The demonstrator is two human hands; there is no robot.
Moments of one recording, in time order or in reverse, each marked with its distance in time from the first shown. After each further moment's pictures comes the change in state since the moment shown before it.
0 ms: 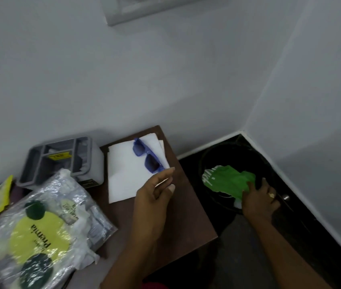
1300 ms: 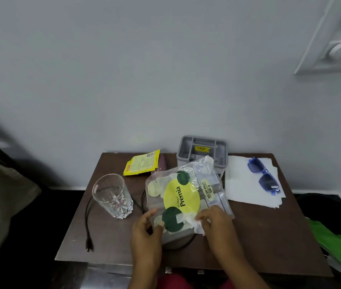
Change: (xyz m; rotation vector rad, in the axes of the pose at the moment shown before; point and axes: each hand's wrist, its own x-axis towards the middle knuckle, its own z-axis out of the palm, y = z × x) left_hand -0.120 -0.078 -0.215 -0.143 0.720 -0.237; right_hand -0.274 -0.235 0.007 0.336 -0.401 -0.869
